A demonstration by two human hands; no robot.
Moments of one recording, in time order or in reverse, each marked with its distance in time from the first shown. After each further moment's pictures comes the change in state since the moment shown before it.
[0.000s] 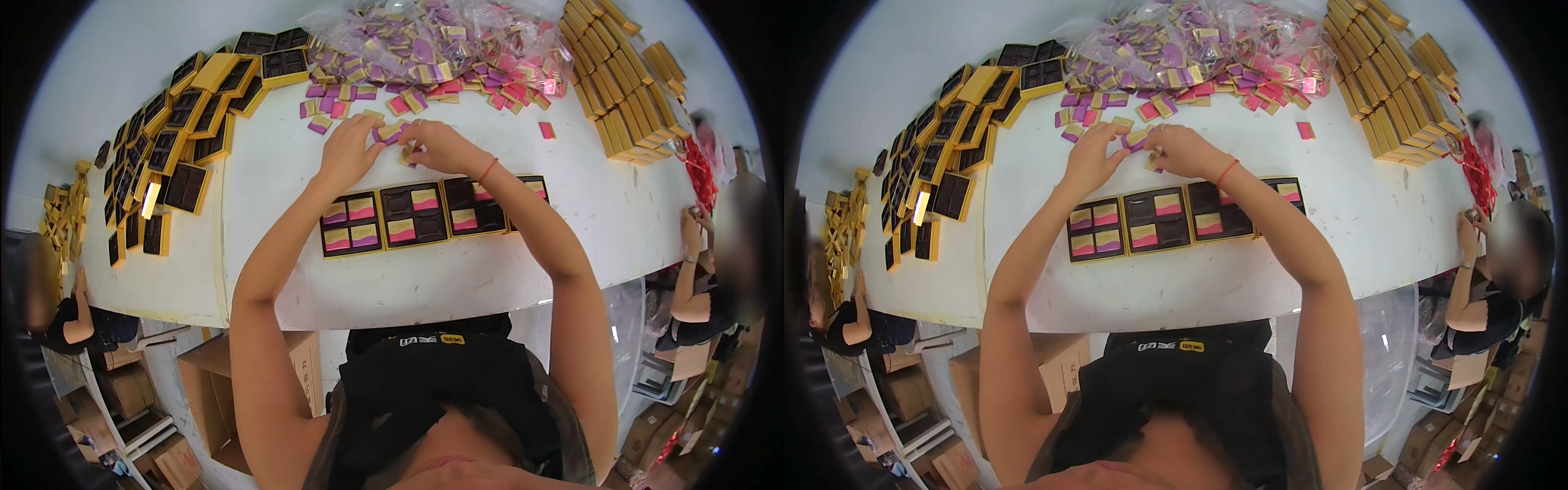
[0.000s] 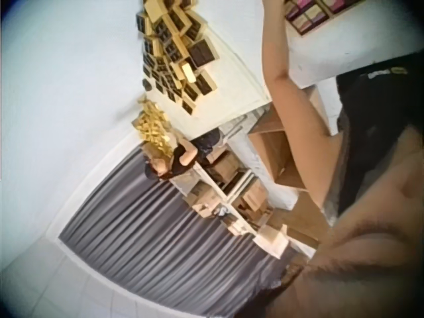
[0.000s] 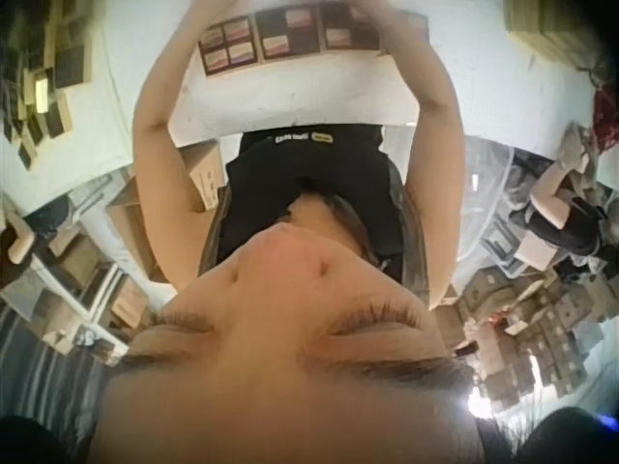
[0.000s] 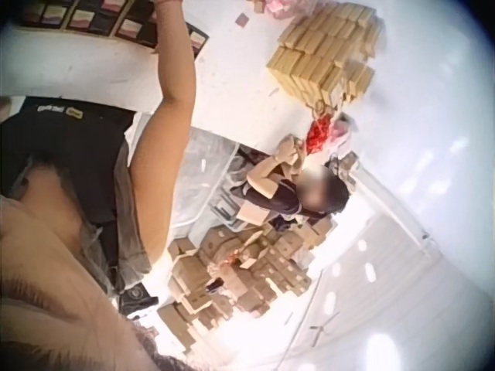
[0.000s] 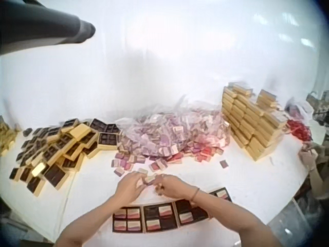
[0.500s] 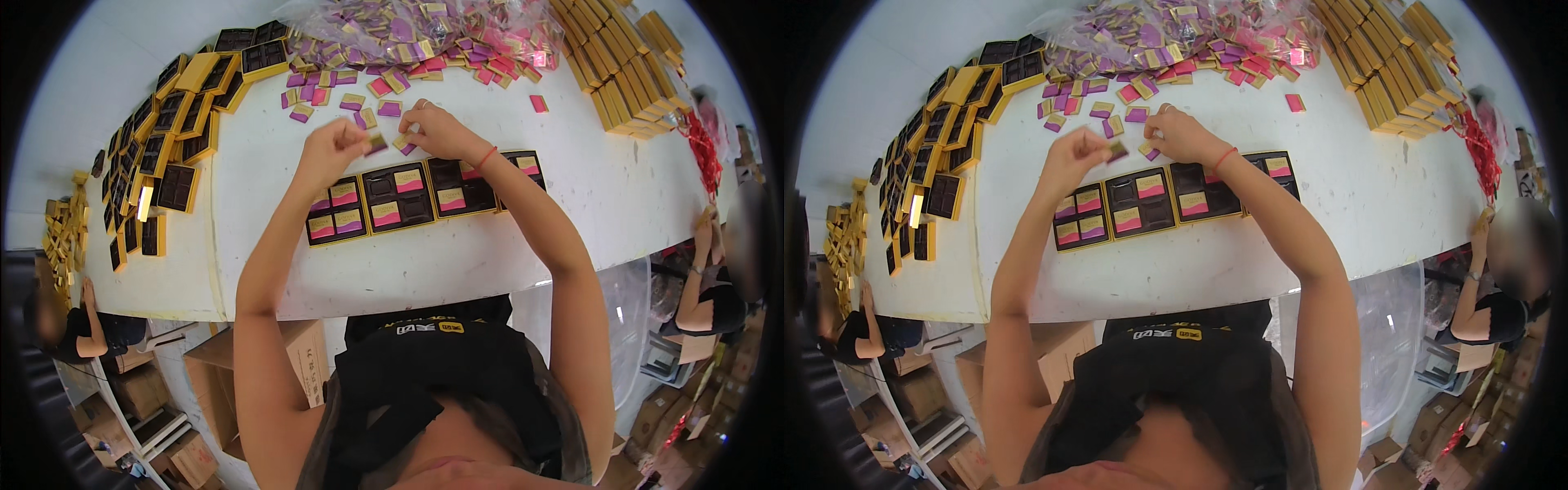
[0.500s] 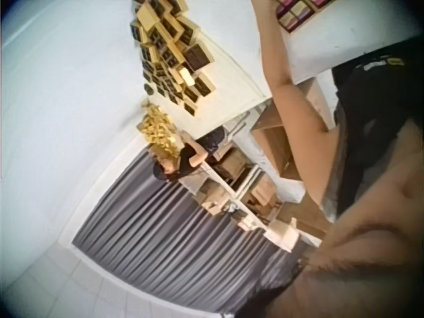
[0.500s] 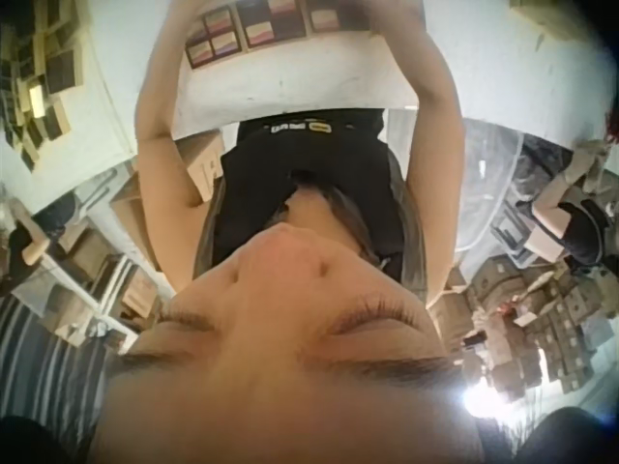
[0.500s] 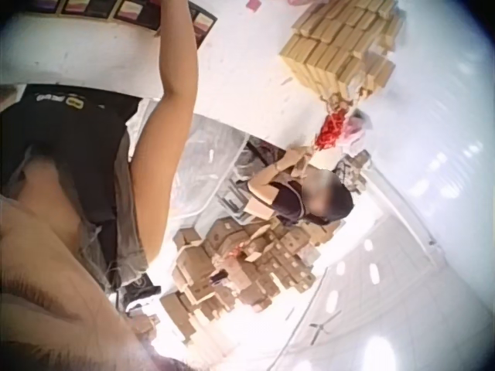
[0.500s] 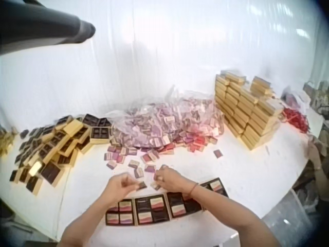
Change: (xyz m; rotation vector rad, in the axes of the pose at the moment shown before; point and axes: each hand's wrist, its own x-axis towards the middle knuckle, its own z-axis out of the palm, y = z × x) left_hand -0.020 0.014 -0.004 -0.545 -0.216 -0.346; right_hand -0.029 0.028 0.010 0.041 0.036 0.143
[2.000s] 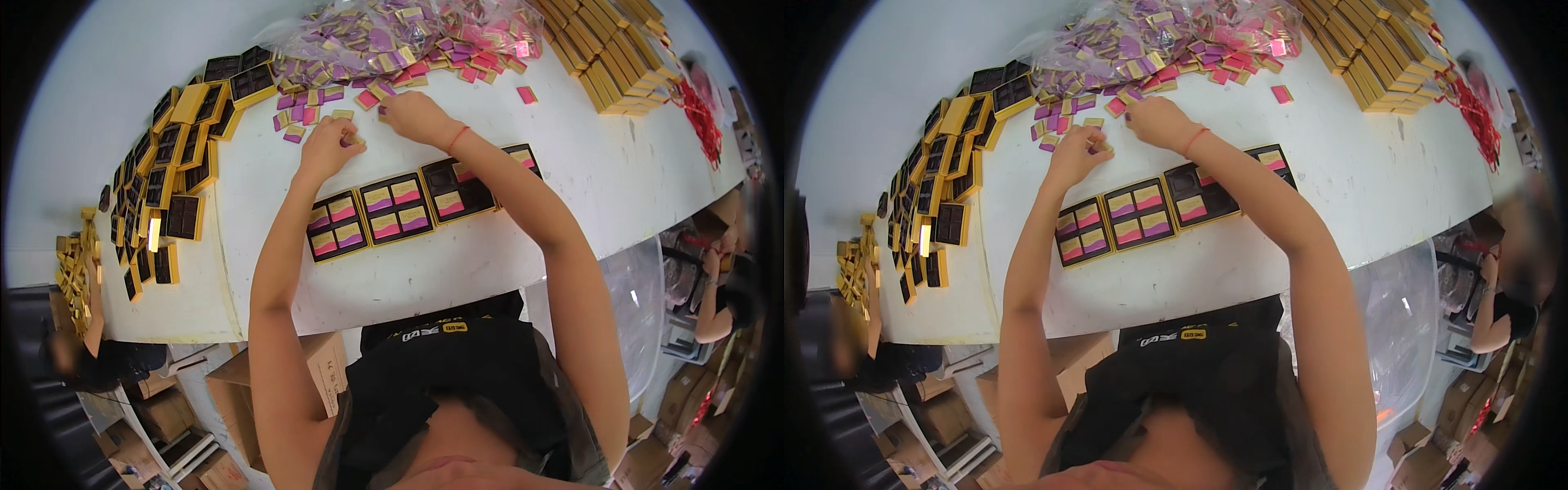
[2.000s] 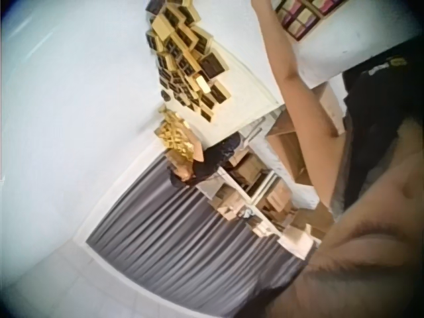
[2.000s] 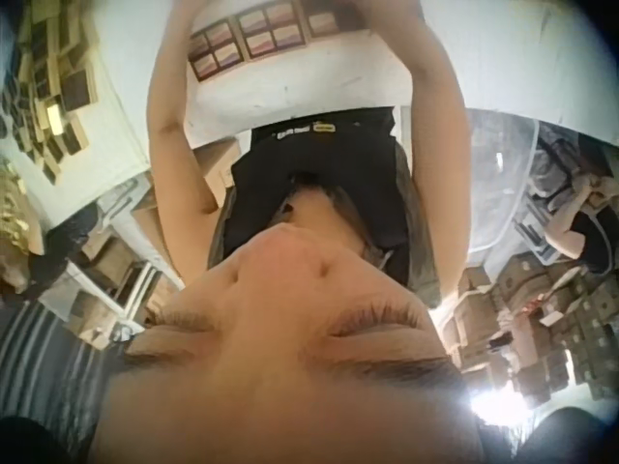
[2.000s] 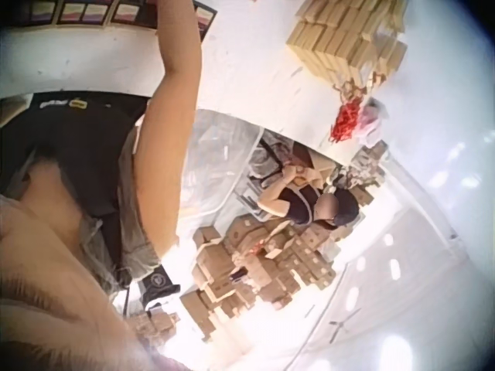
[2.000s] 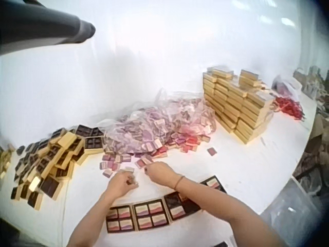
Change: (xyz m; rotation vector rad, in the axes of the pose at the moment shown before) left_hand 0.052 -0.023 -0.002 0.652 -0.009 0.095; right_hand 0.039 -0.001 -0.004 -0.204 0.171 0.012
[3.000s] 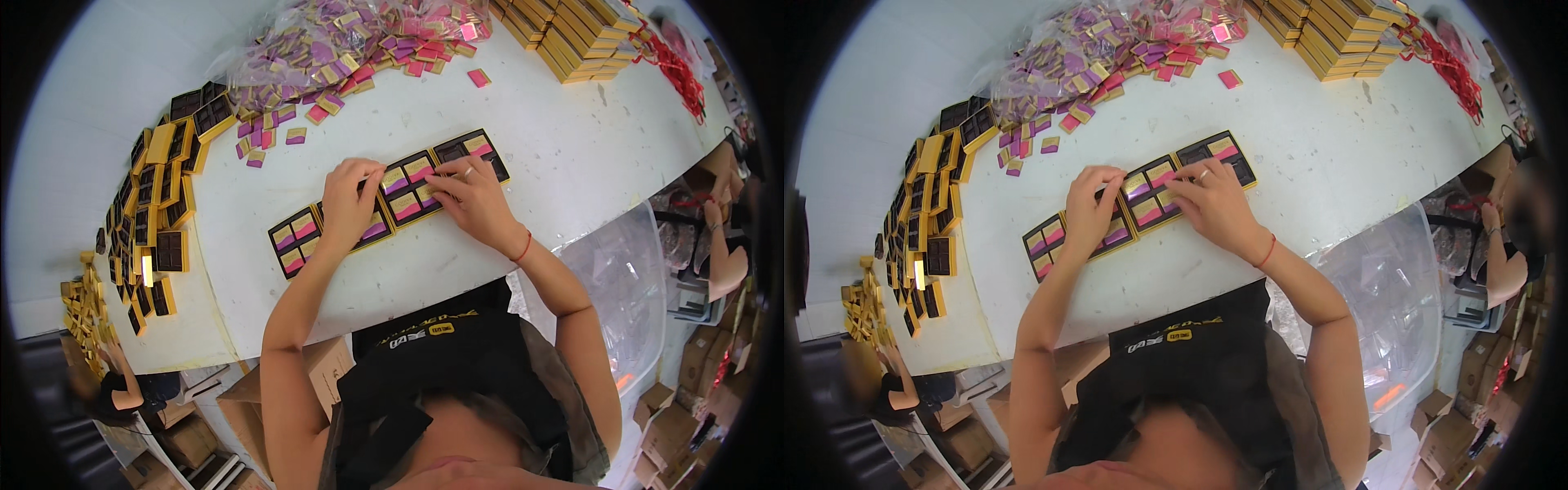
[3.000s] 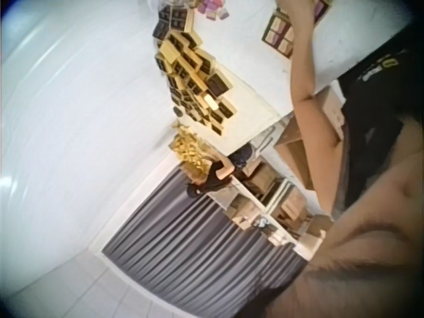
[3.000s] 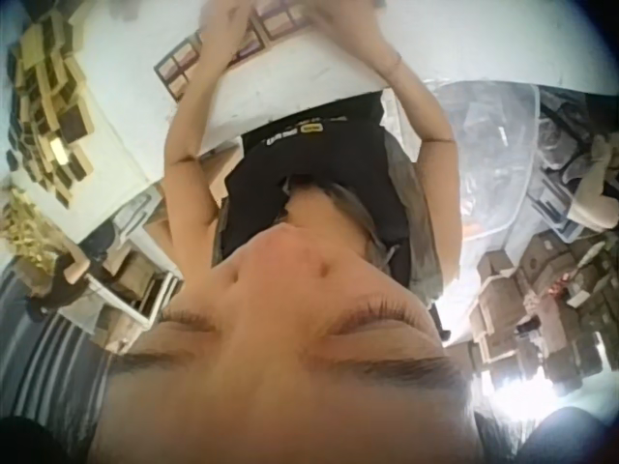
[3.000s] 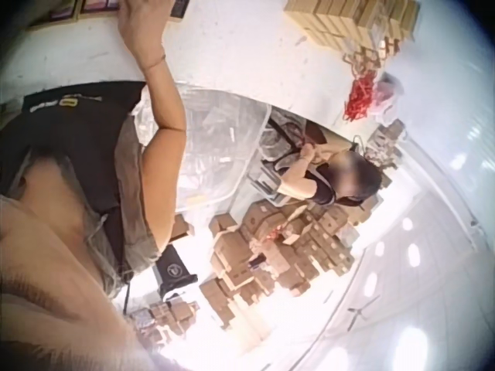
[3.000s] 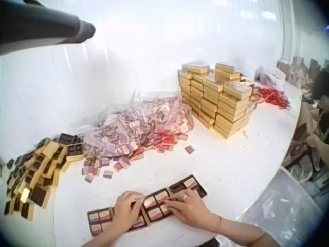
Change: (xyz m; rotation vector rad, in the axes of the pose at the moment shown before) left_hand -0.061 0.117 0.042 -0.328 0.109 0.187; right_hand -0.212 -0.041 -0.067 0.009 0.322 0.078
